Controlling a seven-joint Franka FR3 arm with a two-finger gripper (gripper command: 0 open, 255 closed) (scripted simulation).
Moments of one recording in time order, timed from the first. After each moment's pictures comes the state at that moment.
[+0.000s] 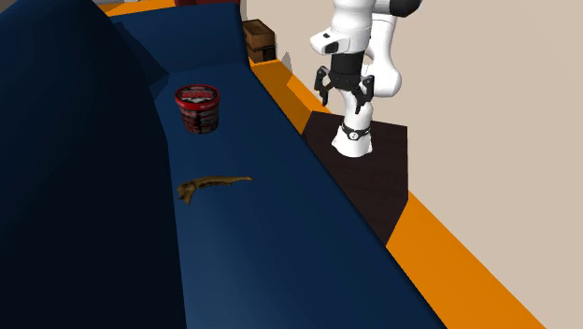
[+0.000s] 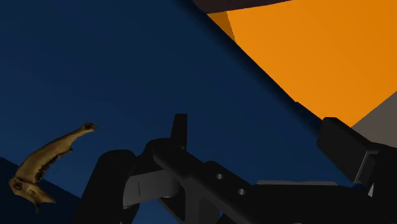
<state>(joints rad) -0.08 -0.68 -0.05 -2.37 -0.01 1.68 0.05</state>
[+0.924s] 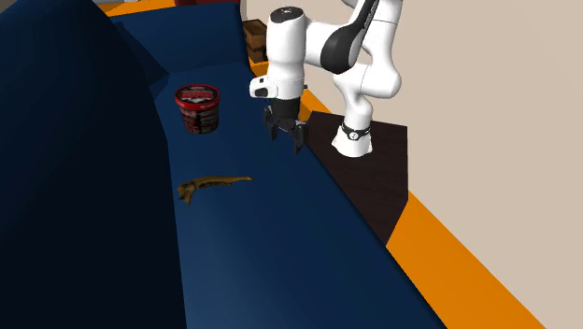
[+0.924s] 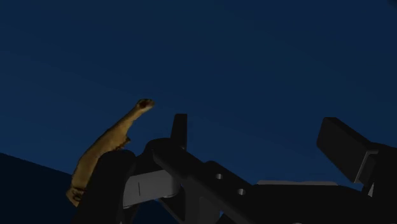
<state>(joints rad) -0.20 -0.33 -0.20 -2.36 -0.06 2.08 0.06</state>
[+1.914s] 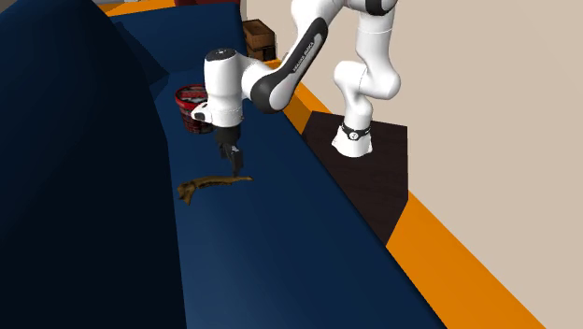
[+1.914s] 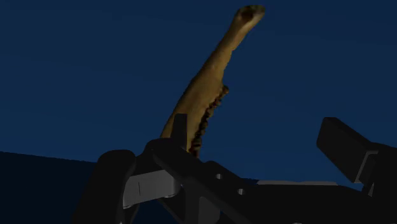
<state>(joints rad) -0.31 0.11 -0.34 -2.12 0.07 2.35 0.01</state>
